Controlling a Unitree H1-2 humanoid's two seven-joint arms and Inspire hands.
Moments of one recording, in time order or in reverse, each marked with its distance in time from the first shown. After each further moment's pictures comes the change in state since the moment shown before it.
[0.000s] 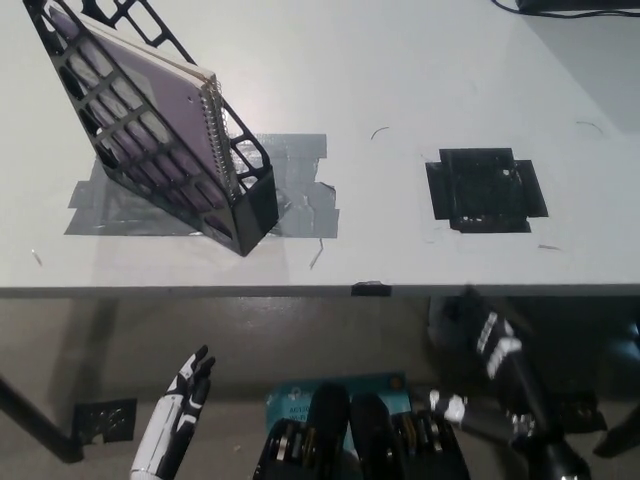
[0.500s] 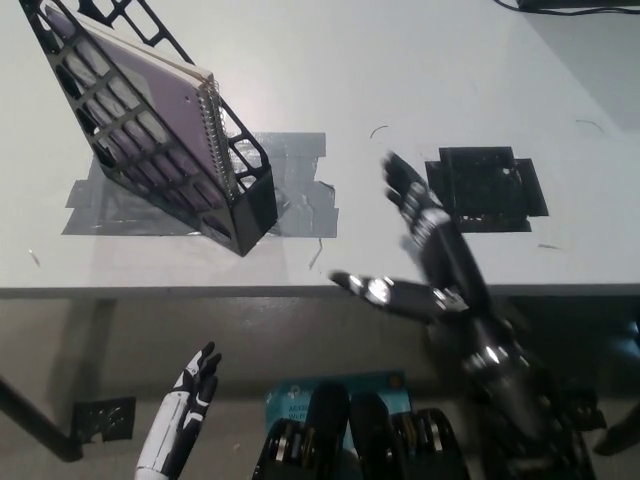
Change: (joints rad) left_arm -0.003 -0.003 -0.007 0.000 0.013 -0.001 0.000; right_arm -0.371 0.112 0.052 0.116 -0.063 0.075 -0.014
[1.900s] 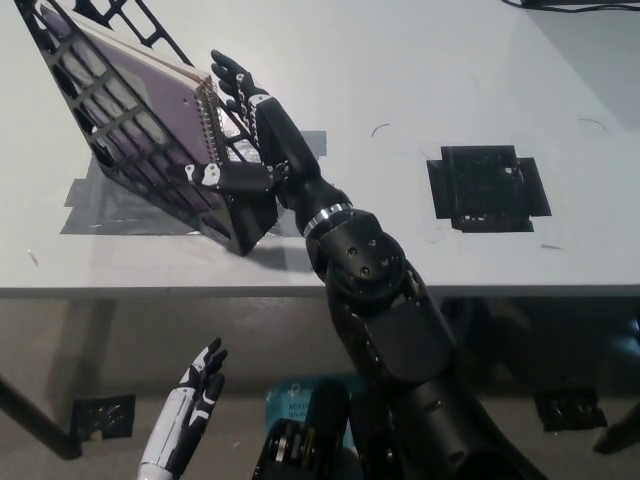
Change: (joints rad) left_arm -0.013 0.011 -0.018 -0.008 0.010 0.002 -0.004; right_arm -0.469 0.178 -0.020 0.534 -0.025 0.014 -0.094
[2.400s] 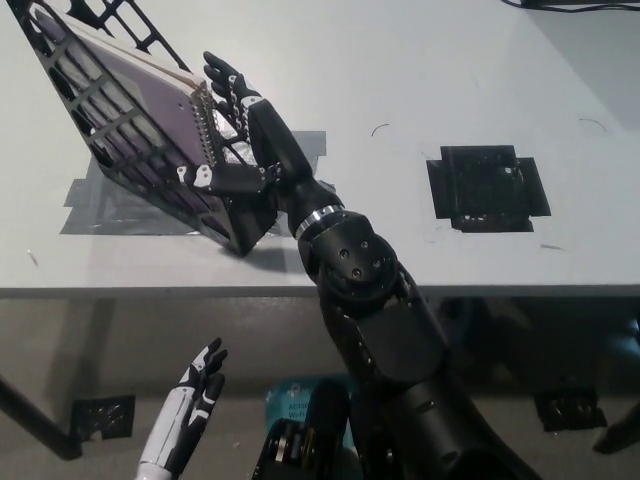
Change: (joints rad) left_arm -0.004 0.012 -0.011 -0.002 -0.002 0.004 -0.001; right_arm -0.003 0.012 0.002 0.019 0.001 -0.011 -0.004
